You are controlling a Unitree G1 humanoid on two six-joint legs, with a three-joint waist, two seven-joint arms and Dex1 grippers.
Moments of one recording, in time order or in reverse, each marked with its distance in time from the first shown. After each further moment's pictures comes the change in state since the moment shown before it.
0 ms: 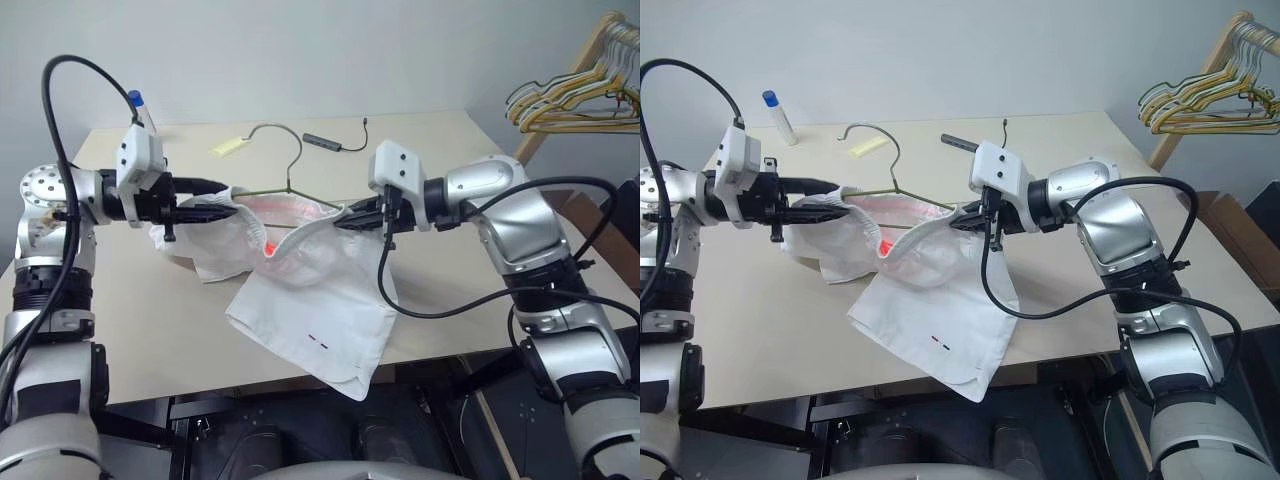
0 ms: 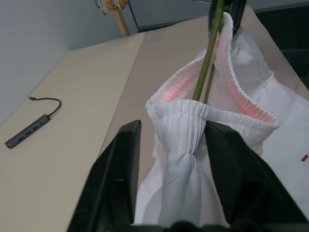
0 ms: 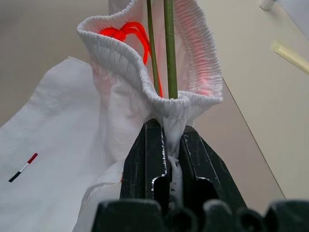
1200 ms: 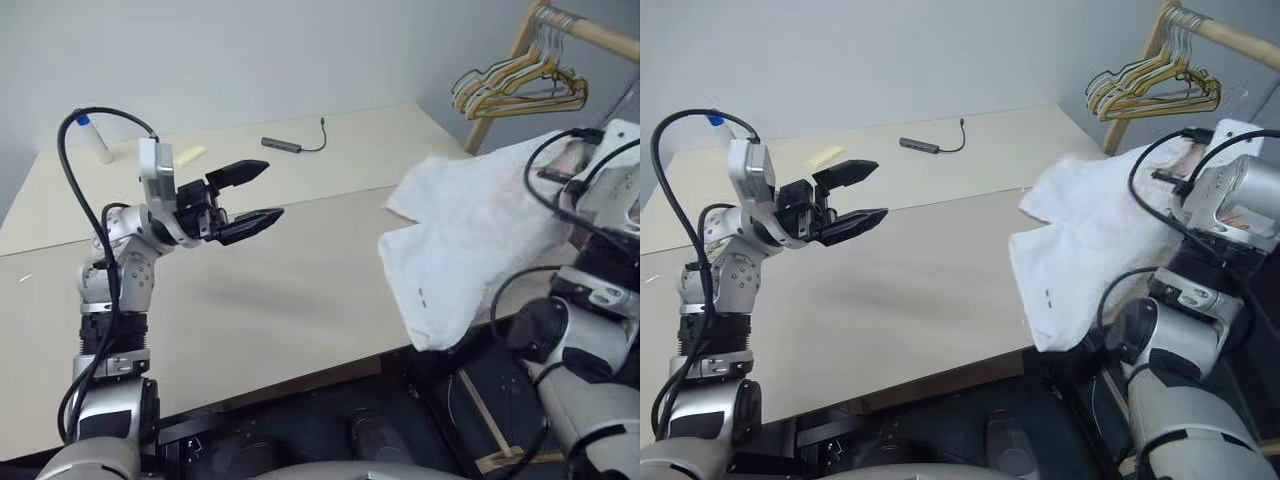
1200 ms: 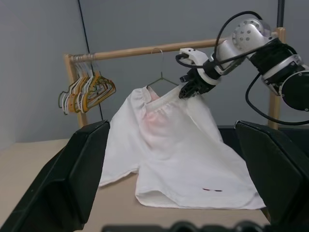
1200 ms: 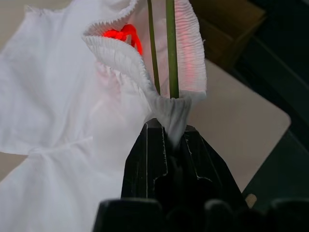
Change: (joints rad) left arm 0.238 -0.252 0.105 -0.435 -0.294 0.243 0.212; right arm -0.180 0.130 -0.898 0.179 -0.325 0.846 -1.306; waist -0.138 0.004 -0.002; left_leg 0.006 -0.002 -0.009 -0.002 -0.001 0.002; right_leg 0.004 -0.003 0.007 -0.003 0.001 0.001
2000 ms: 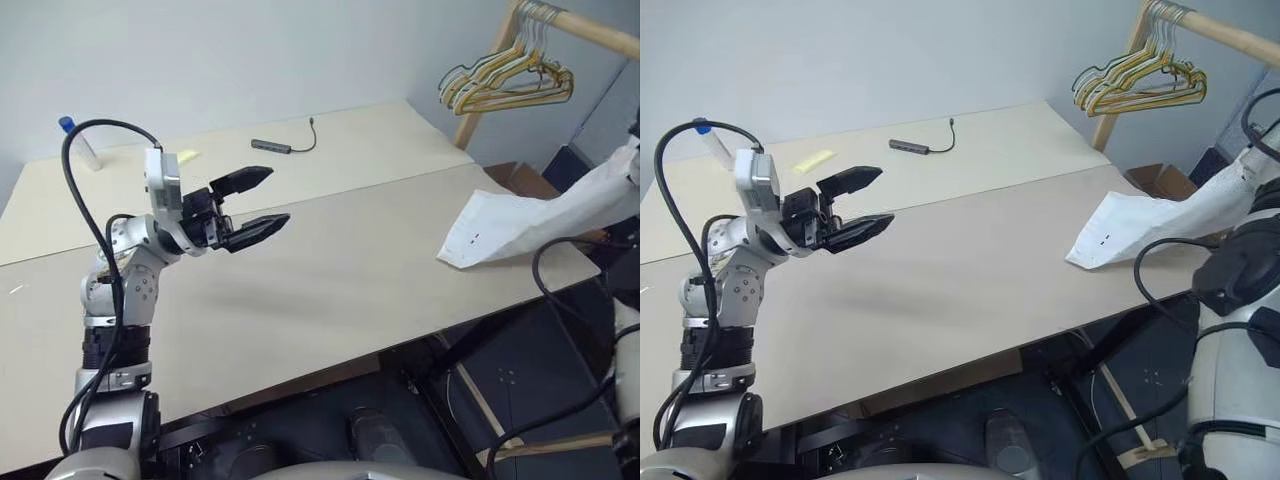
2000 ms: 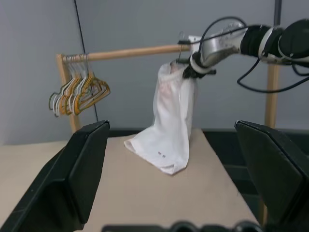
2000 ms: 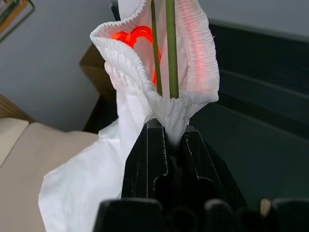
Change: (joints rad) left arm 0.074 -0.026 0.007 -0.093 -0.060 0.022 0.077; right arm -0.317 -0.354 -0.073 1.015 0.198 -0.778 -0.294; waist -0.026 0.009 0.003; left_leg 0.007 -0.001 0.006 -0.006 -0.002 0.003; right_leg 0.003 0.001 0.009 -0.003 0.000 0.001
